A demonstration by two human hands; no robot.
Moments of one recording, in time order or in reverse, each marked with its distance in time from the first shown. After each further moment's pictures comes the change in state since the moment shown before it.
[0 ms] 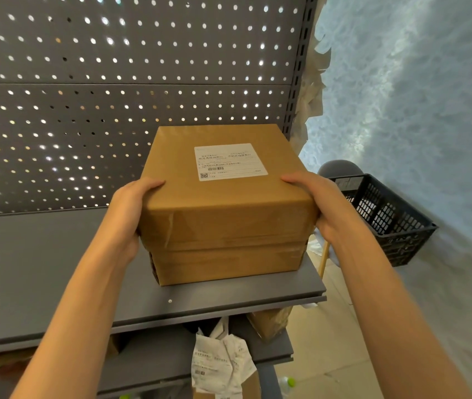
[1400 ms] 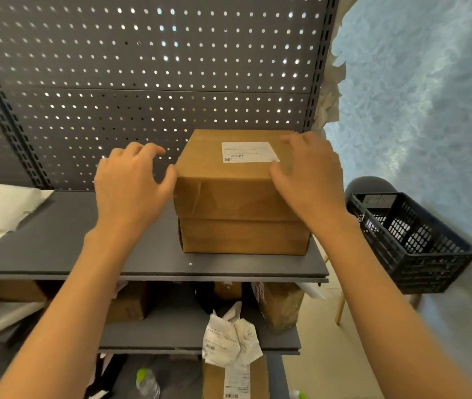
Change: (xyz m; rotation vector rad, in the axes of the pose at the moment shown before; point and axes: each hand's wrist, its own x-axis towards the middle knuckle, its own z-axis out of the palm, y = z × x) left_hand -0.060 0.003 -0.036 1.184 0.525 0.946; right_hand -0.057 -0.009 0.029 -1.077 0.297 -0.904
